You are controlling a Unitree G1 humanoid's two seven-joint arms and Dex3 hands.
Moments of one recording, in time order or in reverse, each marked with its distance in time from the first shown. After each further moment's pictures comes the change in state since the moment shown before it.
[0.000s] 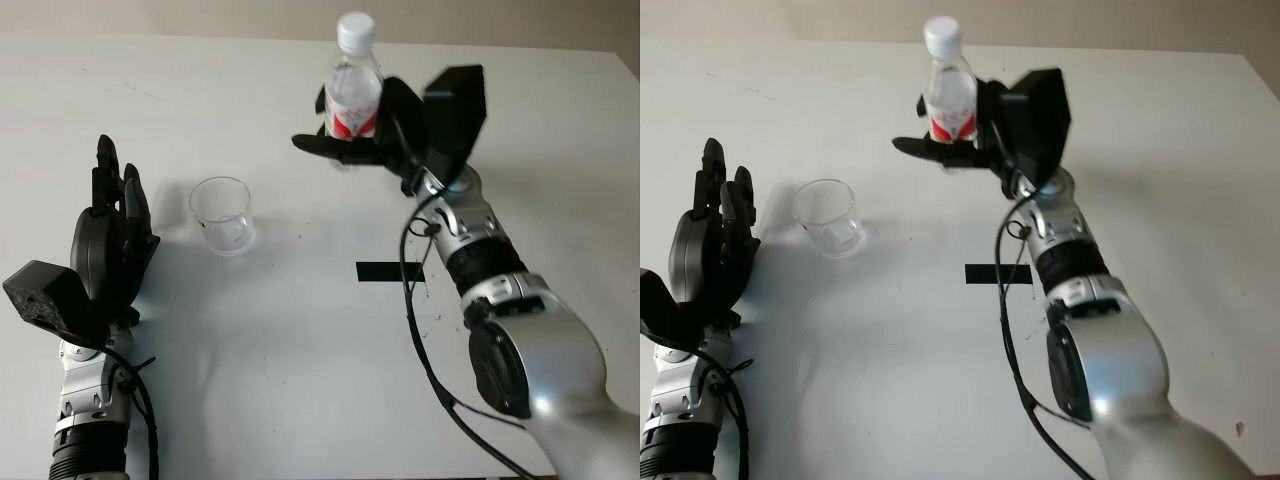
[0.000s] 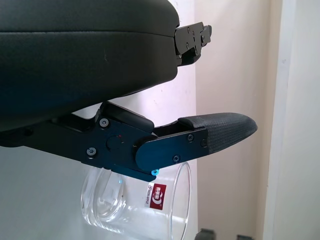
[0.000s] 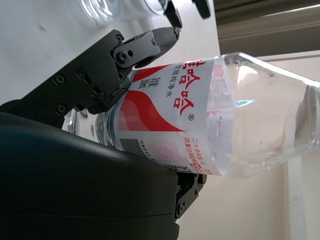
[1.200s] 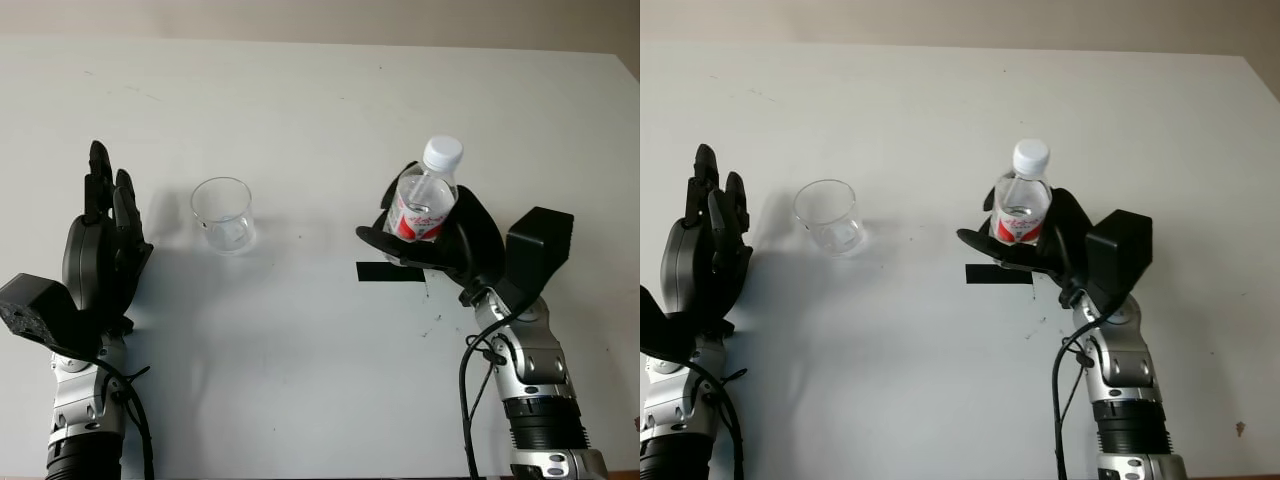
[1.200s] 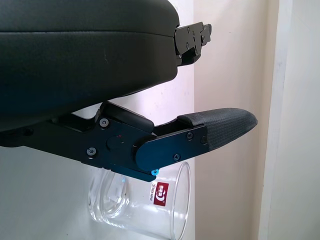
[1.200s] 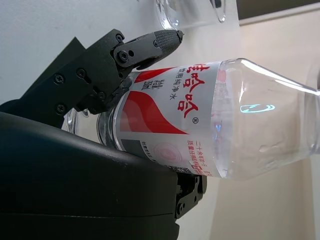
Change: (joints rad) left arm 0.040 0.000 0.020 -0.028 -0.027 -0.003 -0.023; right arm 0.625 -0.035 -0.019 -0.711 0.019 0.136 -0.087
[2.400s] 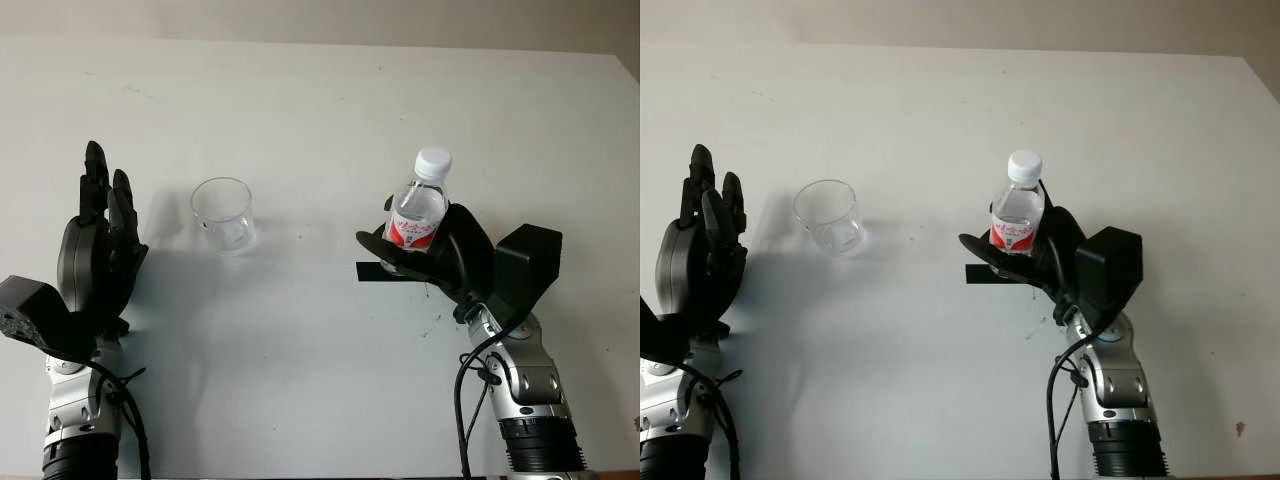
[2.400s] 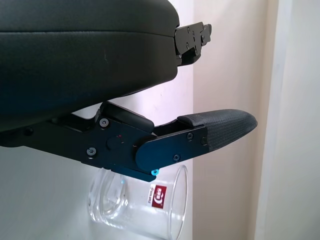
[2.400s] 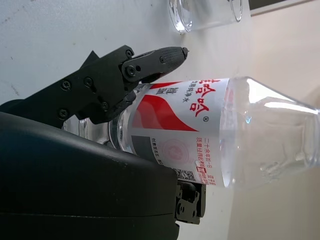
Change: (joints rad) left arm 0.004 0.013 0.010 -0.003 -0.024 0.017 0.001; right arm 0.069 0.038 0.046 -0.027 -0.050 0.001 -0.091
